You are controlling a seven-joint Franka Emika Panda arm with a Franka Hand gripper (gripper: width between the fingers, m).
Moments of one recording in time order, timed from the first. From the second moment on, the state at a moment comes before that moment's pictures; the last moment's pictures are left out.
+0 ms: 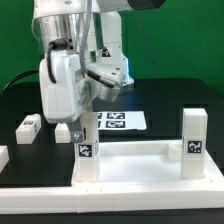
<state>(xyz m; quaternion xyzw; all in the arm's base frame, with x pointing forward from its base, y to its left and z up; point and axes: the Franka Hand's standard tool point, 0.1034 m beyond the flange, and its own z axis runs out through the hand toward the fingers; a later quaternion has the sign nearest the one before) 0.630 -0.052 0.099 -0.68 0.73 -0.02 0.06</state>
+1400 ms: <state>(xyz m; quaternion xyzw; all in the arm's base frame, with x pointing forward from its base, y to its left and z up) 0.635 -0.048 0.099 -0.97 0.25 -0.05 0.02</state>
